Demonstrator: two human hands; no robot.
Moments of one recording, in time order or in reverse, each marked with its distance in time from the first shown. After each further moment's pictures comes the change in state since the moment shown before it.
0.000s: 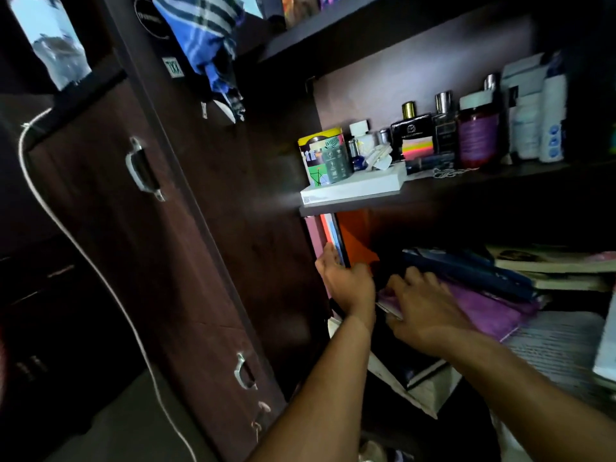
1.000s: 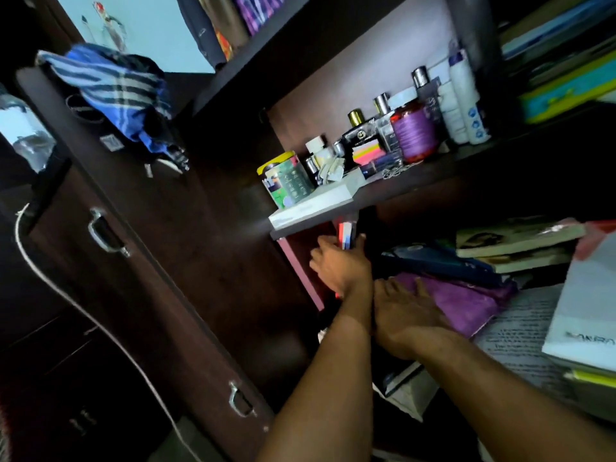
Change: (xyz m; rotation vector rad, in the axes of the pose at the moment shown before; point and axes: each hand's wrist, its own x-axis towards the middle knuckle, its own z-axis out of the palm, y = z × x) left_hand 0.010 0.017 0.051 0.543 0.015 0.183; right_hand 0.005 0.015 0.014 0.184 -0.121 0.024
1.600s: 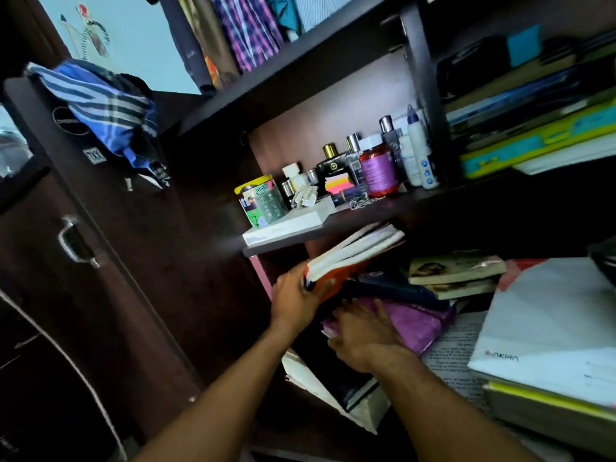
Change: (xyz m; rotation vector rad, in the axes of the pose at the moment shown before) left_hand -0.005 -0.005 -0.086 -0.063 -0.458 0.594; right_hand -0.004 0.006 -0.003 0.001 0.071 -0.032
